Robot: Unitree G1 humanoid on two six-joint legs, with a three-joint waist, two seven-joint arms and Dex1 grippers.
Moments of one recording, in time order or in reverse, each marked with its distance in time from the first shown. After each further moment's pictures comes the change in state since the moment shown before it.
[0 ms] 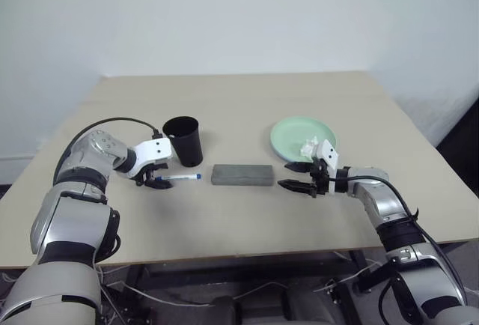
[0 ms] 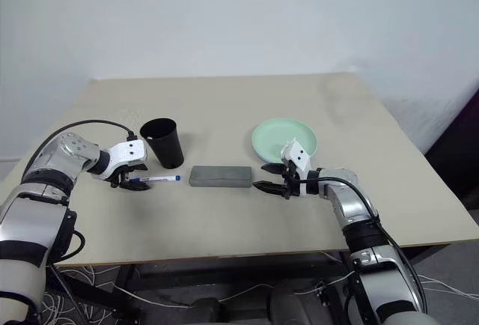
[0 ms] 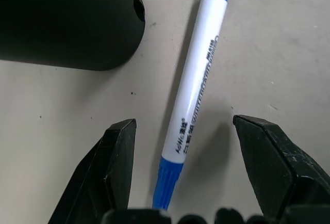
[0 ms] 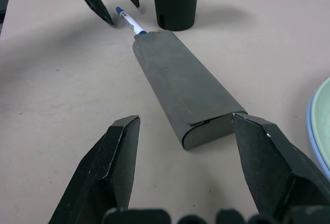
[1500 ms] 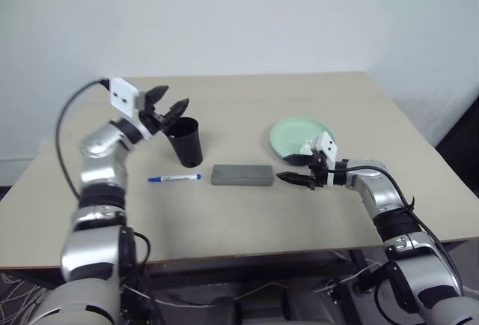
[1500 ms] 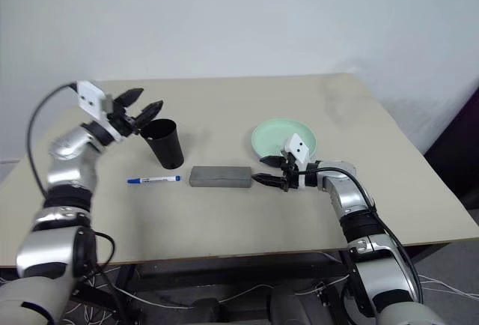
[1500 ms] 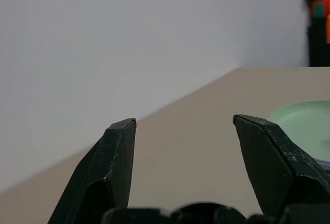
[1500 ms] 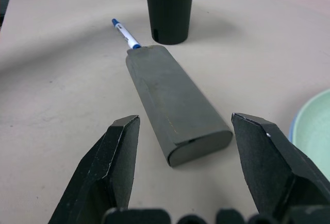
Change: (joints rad) left arm 0.162 -0.038 0.493 -0.533 -0.656 0.105 0.150; right arm -0.084 0.010 -0.004 0.120 0.006 -0.063 0.020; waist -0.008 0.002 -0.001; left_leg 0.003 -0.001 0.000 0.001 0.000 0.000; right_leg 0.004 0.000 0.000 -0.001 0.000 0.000
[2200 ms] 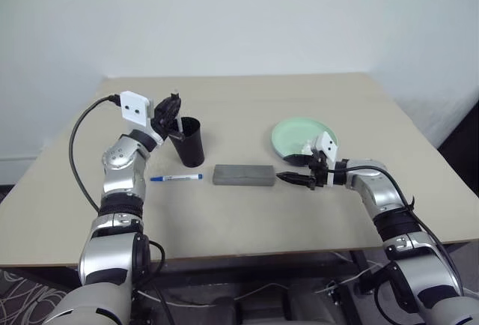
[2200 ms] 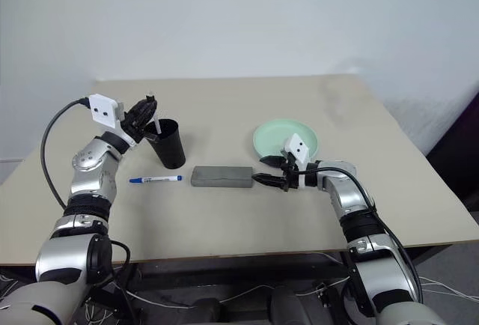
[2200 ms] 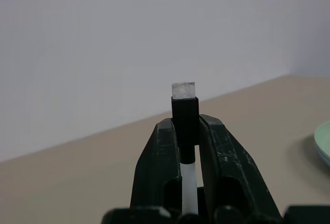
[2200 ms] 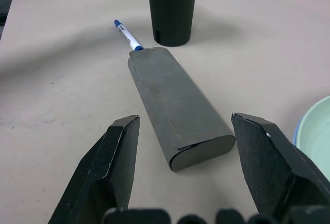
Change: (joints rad) left arm 0.097 -0.223 0.029 0.072 0.036 -0.141 0.416; right arm -0.001 0.002 0.000 0.001 0.000 0.000 0.001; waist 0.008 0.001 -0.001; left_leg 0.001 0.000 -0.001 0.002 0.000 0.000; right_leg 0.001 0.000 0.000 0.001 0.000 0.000
